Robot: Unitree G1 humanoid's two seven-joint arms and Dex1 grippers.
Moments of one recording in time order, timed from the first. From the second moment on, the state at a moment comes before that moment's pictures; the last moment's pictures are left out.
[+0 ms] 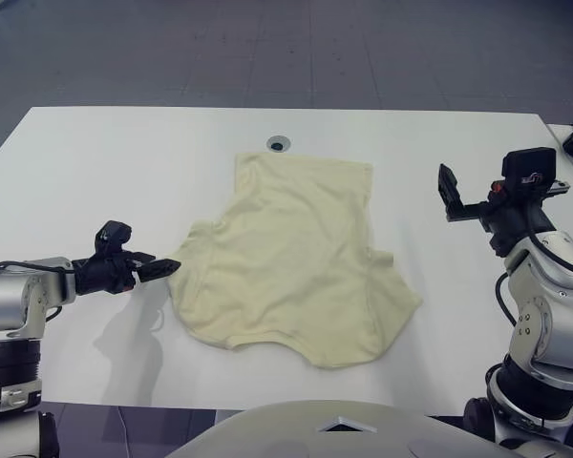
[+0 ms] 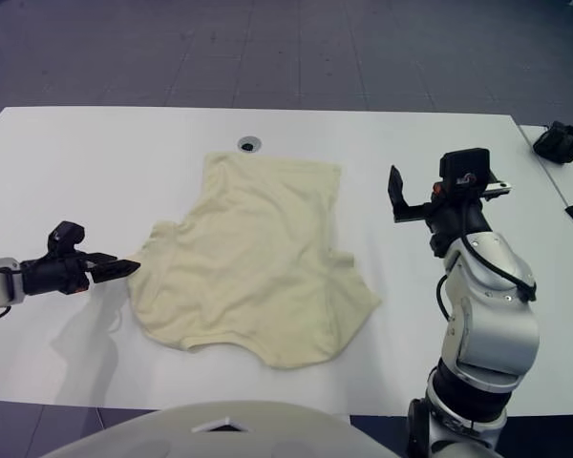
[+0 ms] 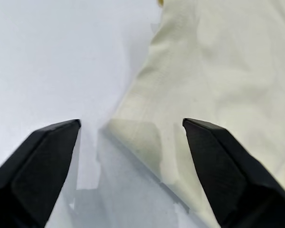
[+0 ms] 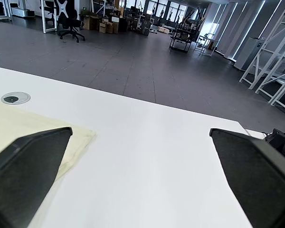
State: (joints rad) left arm -0.08 0.81 0.22 -0.03 -0.44 1.08 -0.88; right arm -0.16 -0.32 -0.30 -0.79 0.03 1.06 0.28
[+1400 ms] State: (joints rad) left arm -0.17 0.89 0.18 0.10 -0.45 0.97 -0.88; right arm -0.16 -0.39 -0.23 -0.75 0.06 1.03 0.22
